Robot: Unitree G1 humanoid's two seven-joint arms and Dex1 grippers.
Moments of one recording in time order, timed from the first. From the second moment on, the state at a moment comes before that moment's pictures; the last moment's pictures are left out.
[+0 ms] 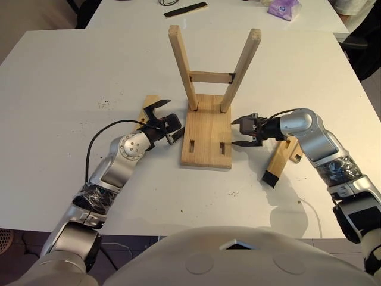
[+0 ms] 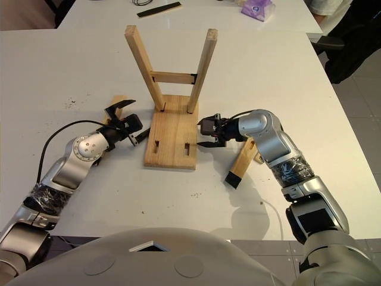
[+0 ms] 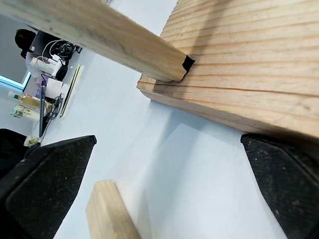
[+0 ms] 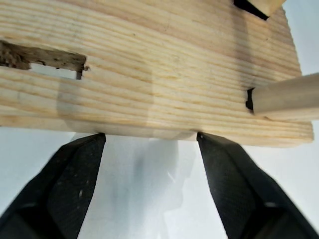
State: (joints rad) left arm -0.15 0.58 -0.36 -0.05 0.31 0.13 -0.46; right arm -0.39 -0.59 0.42 0.15 -0.16 0.09 1.07
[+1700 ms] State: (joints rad) left arm 0.24 0.55 -0.11 -0.34 0.46 0.38 -0.31; right arm 0.06 -0.52 -0.25 -0.39 0.20 1.02 0.44
